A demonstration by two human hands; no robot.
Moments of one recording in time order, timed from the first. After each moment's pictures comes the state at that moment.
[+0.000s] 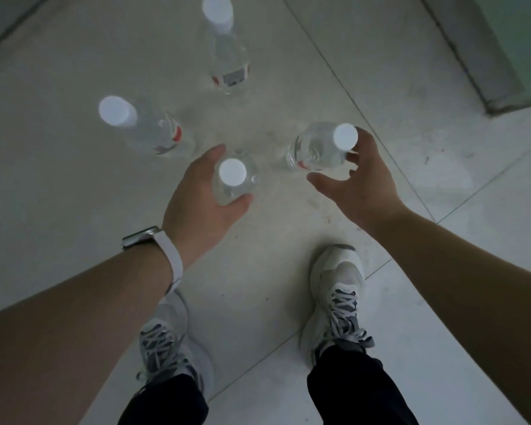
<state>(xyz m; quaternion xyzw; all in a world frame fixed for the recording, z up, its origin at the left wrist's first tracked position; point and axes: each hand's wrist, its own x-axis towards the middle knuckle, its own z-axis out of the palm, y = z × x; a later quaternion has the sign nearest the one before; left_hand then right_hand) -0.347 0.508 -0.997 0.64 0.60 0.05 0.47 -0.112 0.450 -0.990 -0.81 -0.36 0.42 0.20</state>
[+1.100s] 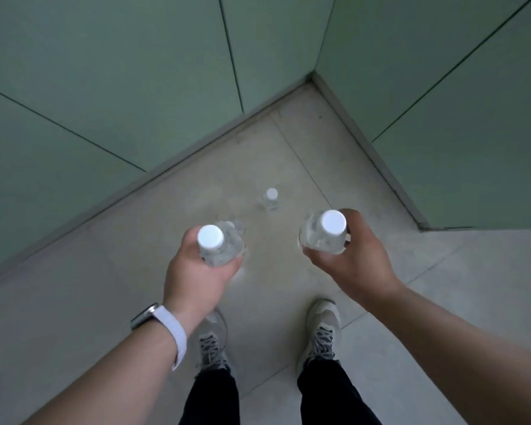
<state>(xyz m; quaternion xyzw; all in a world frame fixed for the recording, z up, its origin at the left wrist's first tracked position) -0.381 0.543 -0.677 0.48 0.75 0.17 0.43 -0.137 0.510 -0.667 -0.79 -0.41 0.41 0.21</state>
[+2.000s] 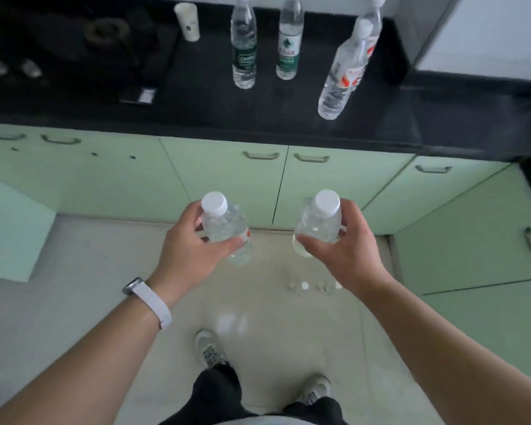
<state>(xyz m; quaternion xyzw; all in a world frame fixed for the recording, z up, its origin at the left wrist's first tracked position) -0.624 0.452 -0.268 0.36 0.74 0.46 0.33 -0.389 0.547 -0.245 -0.56 -0.66 0.43 0.25</state>
